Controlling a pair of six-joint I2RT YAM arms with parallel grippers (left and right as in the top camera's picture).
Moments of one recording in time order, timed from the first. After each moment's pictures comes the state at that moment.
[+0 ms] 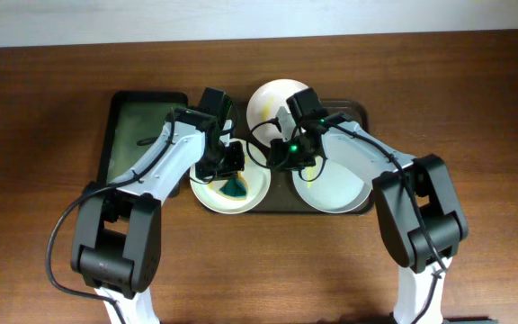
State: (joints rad) left arm -0.35 1.97 1.44 -0.90 0.25 -0.41; right arm 0.39 2.09 1.40 -0.56 -0.45 0.26
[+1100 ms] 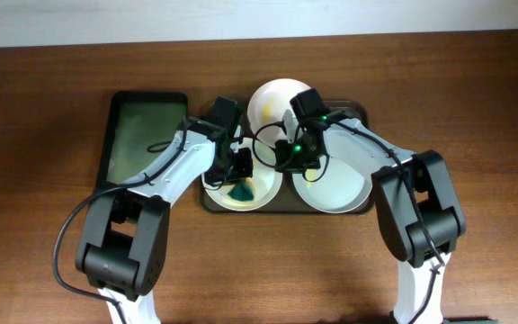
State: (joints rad) left arm -0.40 1.97 1.36 -0.79 0.22 -0.44; right arm 0.36 2.11 1.43 -0.64 -0.44 0.28
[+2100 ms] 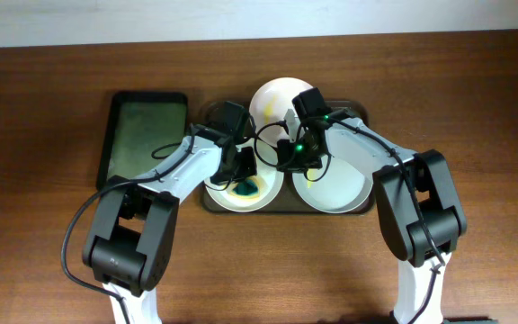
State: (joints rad) left arm -0.42 2.02 1.32 -0.64 0.14 -0.53; right arm 0.35 2.11 1.43 -0.64 -0.44 0.28
